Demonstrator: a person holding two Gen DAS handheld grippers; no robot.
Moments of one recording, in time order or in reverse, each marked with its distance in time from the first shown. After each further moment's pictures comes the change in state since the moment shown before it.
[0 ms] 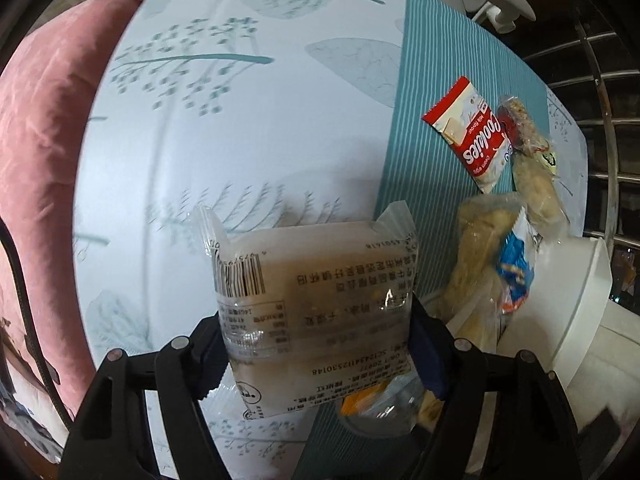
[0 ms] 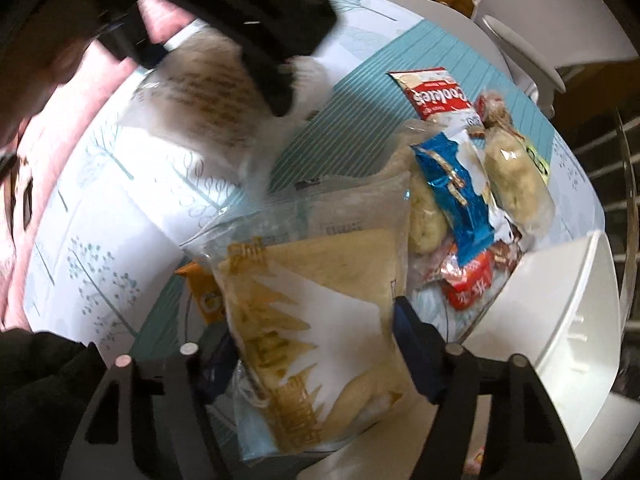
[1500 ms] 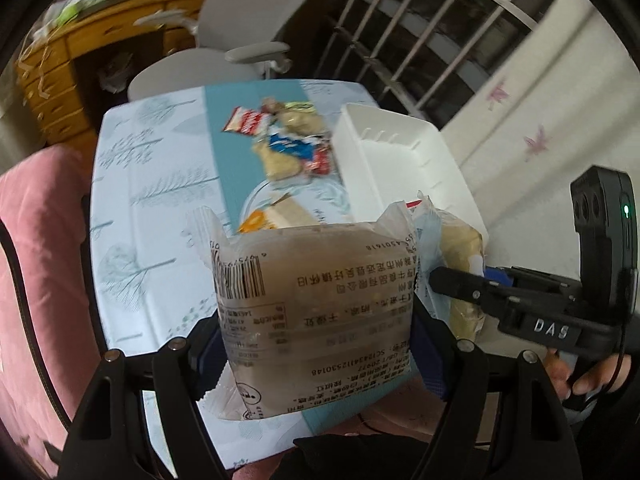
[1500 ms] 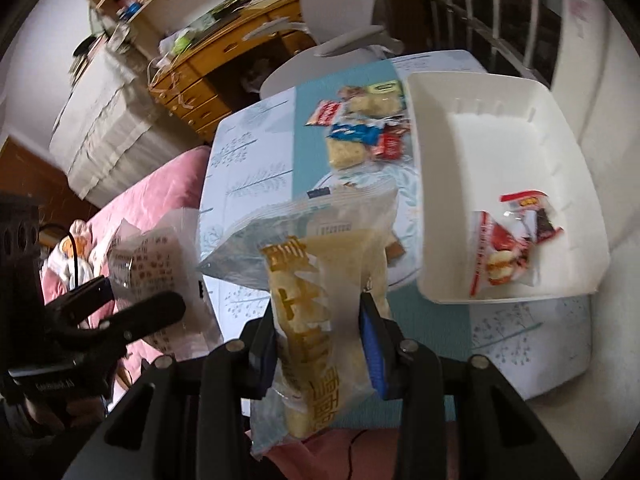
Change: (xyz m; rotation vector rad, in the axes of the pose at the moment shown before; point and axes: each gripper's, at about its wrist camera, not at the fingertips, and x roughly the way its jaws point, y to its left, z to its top) left arm -0.161 0.019 -0.290 0.593 -0.393 -0.229; right arm -0.177 0.025 -0.178 0.764 -0.319 0.220
